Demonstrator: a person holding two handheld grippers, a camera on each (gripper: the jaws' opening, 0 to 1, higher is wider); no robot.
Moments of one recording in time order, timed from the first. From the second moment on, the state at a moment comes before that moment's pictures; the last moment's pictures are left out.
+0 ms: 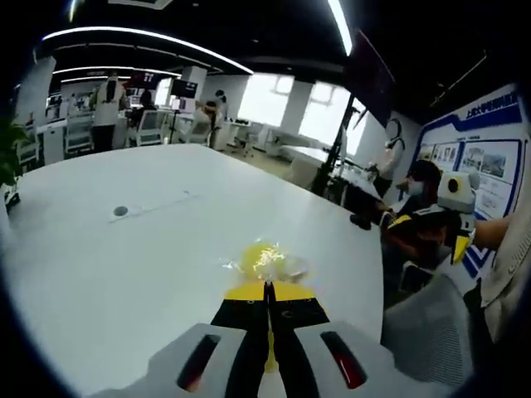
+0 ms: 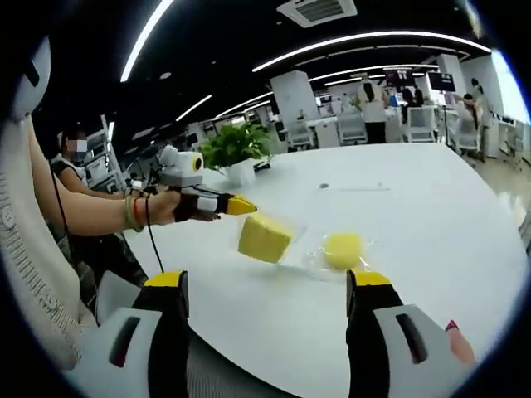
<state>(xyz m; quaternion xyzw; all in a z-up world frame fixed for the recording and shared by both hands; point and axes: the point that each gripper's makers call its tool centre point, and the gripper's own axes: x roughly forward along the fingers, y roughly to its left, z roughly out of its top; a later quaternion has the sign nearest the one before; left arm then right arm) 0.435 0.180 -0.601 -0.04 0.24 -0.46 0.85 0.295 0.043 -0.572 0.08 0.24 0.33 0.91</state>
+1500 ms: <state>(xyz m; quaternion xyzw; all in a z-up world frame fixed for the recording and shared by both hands) 0.537 0.249 -0.718 0.07 0.34 -0.39 0.85 0.289 0.044 -0.608 0.09 0.31 0.31 0.89</state>
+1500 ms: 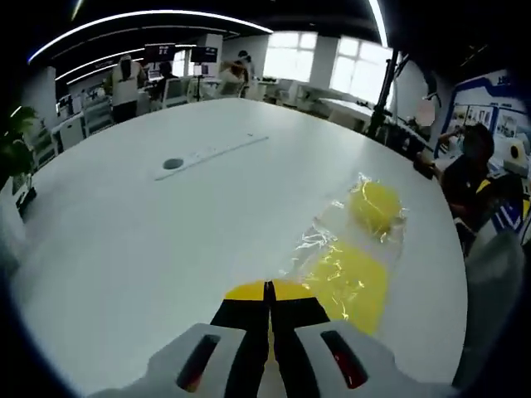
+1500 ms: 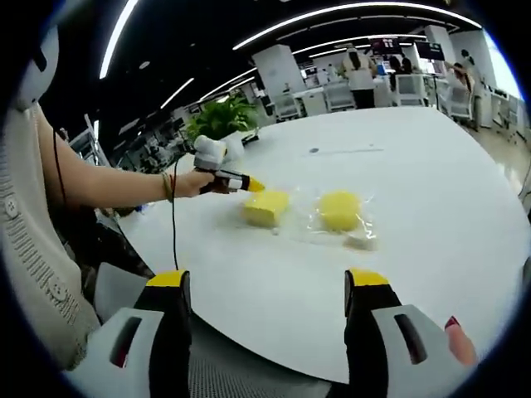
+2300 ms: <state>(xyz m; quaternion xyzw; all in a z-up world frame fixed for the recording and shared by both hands) 0.544 0.251 -0.710 0.13 0.29 -0.39 0.86 0.288 0.044 -0.609 0.09 0.32 0.33 0.89</state>
